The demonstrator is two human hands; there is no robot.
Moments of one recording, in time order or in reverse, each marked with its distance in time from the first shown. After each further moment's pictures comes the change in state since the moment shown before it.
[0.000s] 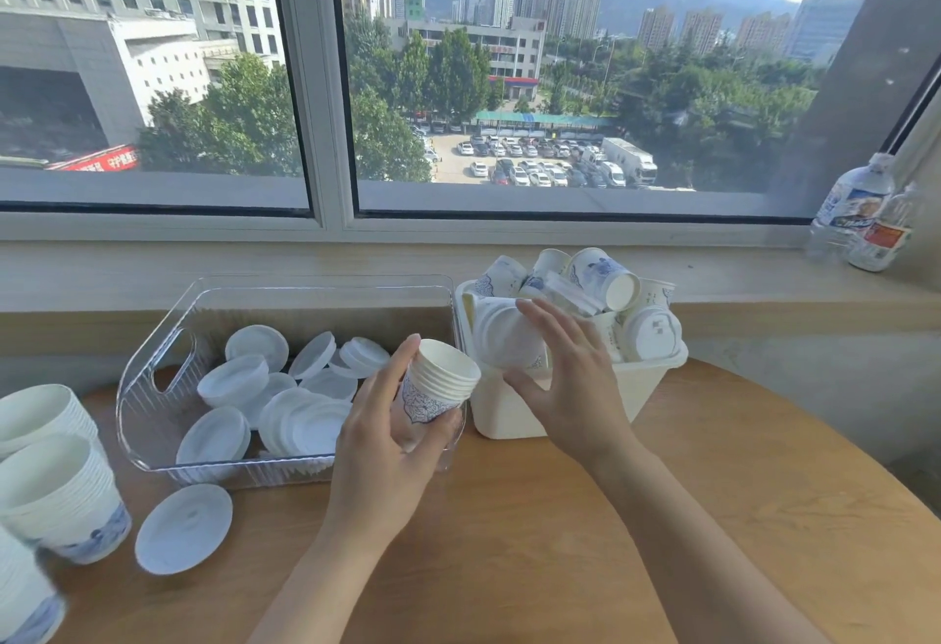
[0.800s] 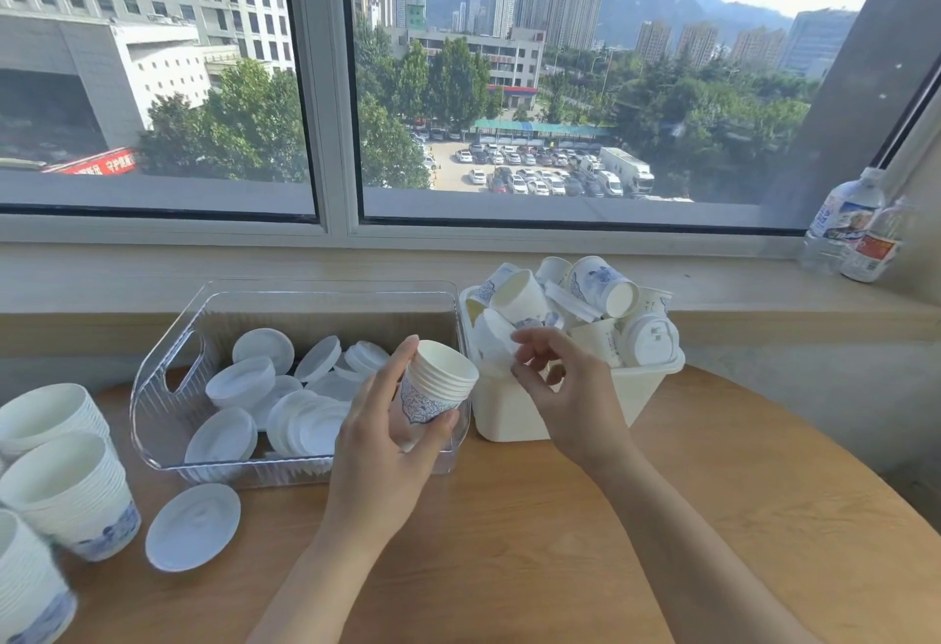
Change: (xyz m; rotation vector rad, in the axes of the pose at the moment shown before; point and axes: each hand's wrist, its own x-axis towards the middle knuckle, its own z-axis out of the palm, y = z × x) left_hand 0.000 0.005 -0.012 -0.024 -0.008 -0.001; right_hand -0.005 -0.010 -0.001 0.428 0.015 0.102
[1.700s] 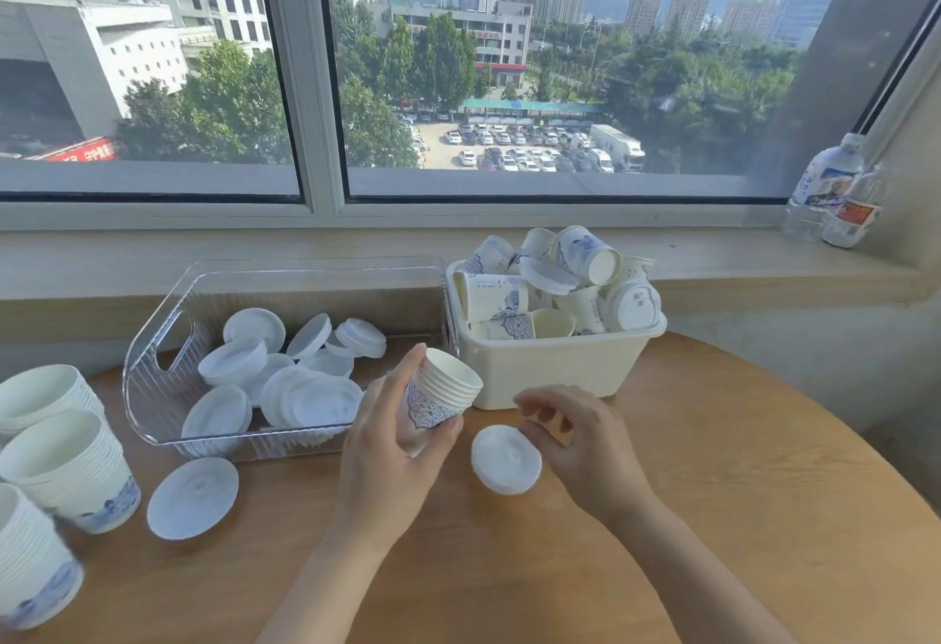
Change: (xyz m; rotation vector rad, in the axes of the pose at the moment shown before) left_hand -0.030 -0.006 0.013 0.042 -0.047 -0.014; right_hand -0.079 0.027 -0.016 -0.275 -0.076 -0.041
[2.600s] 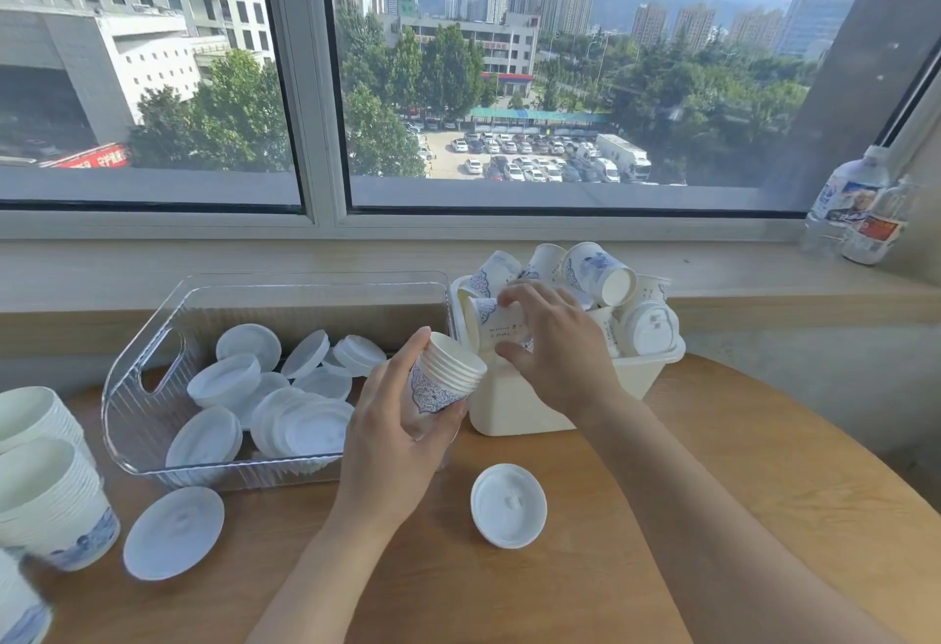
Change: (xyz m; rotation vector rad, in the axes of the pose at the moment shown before) left_hand 0.044 -0.003 0.008 0.029 0.028 0.033; right_hand 0.124 -0.027 -0.002 -0.356 -0.028 -0.076
